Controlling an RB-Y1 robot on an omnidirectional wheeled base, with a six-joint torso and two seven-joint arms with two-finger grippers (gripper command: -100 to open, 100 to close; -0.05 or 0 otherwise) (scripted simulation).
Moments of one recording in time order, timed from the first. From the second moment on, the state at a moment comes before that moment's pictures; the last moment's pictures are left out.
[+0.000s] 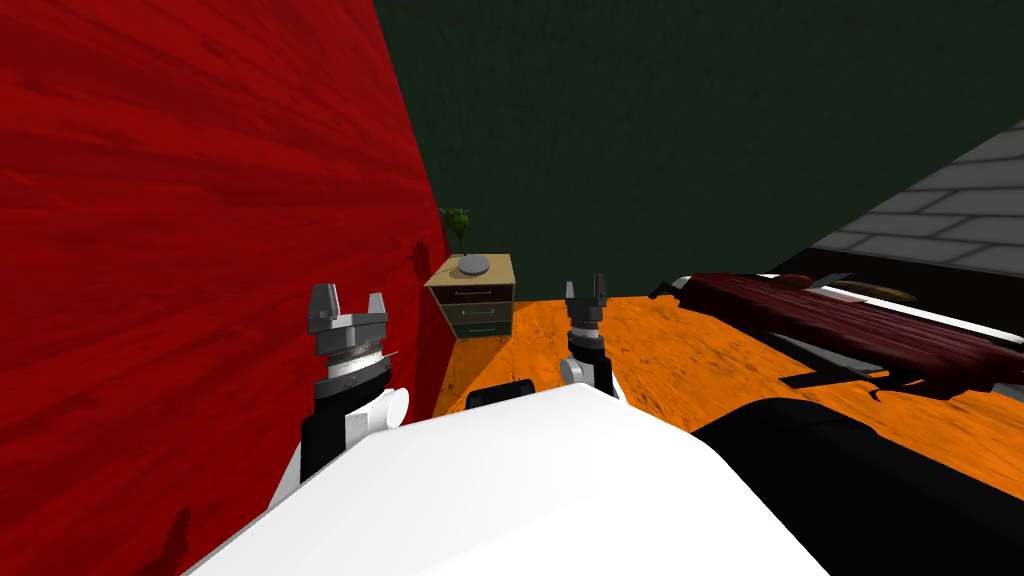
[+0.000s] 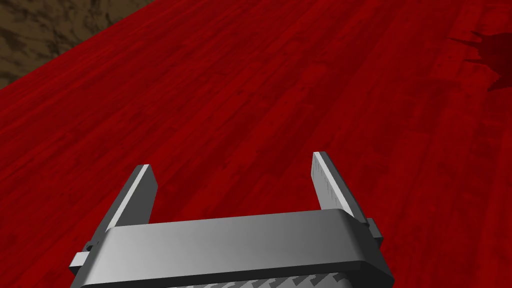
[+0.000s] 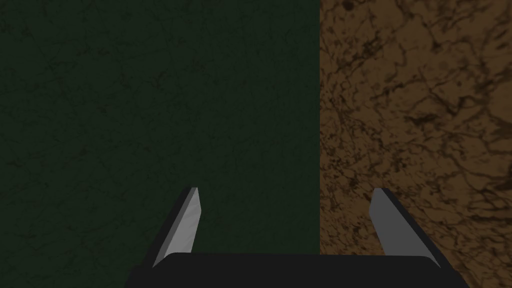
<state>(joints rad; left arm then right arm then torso) 0.50 0.02 0.05 -2.30 0.05 -0.48 -0.02 0.52 -0.01 0.03 -2.24 -0.10 -0.62 -0.09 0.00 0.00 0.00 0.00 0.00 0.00</state>
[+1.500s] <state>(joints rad) 0.48 0.12 0.05 -2.20 0.05 -0.54 -0.04 0.52 -0.01 0.03 -2.24 -0.10 -0.62 -0.09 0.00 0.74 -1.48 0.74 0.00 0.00</state>
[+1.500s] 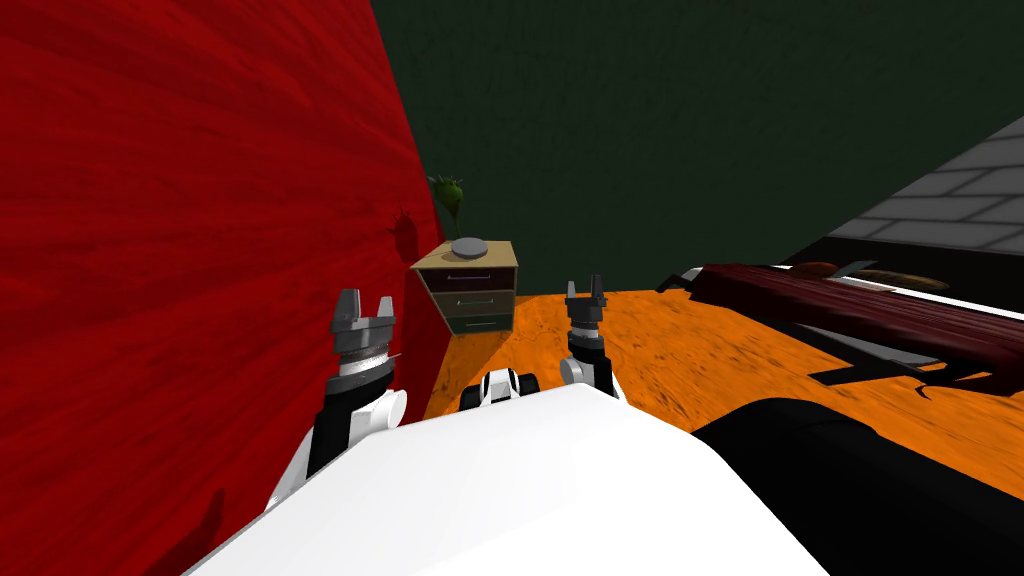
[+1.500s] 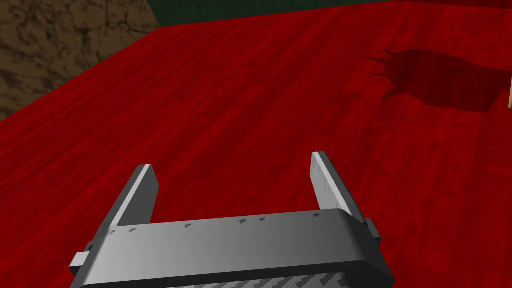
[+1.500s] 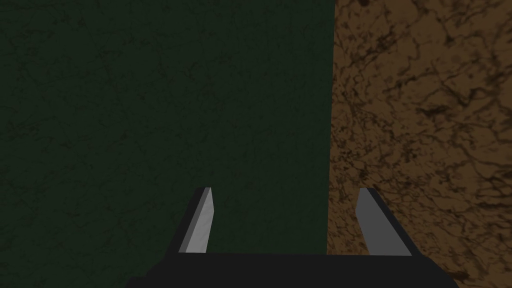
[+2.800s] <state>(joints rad) 0.41 0.17 0.04 -1.85 0.01 -0.77 -0.09 0.52 -0.01 0.03 -2.24 -0.10 -0.62 -0.09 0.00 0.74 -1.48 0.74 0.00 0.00</state>
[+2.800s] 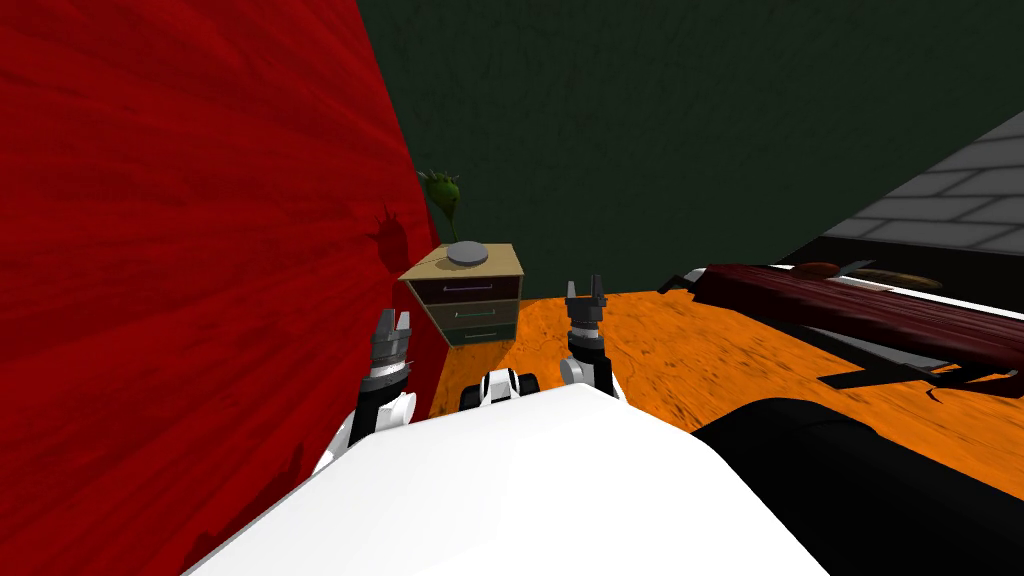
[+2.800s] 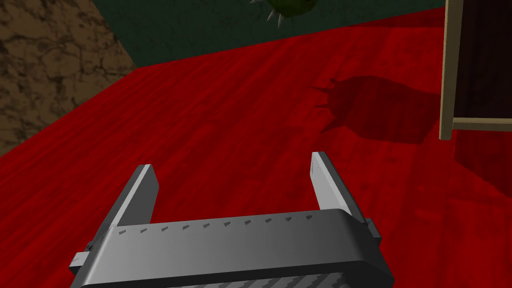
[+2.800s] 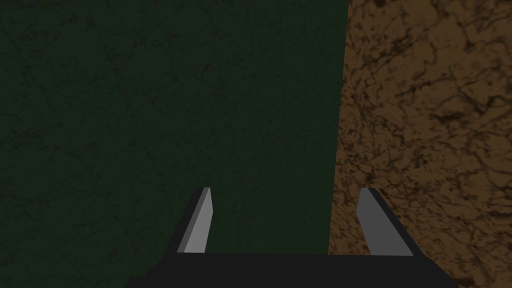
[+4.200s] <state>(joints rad) 0.34 0.19 0.03 -1.51 -0.01 -0.99 -0.14 0.52 -0.01 0.03 -2.24 -0.10 -0.62 -0.09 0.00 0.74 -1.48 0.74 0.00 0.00</state>
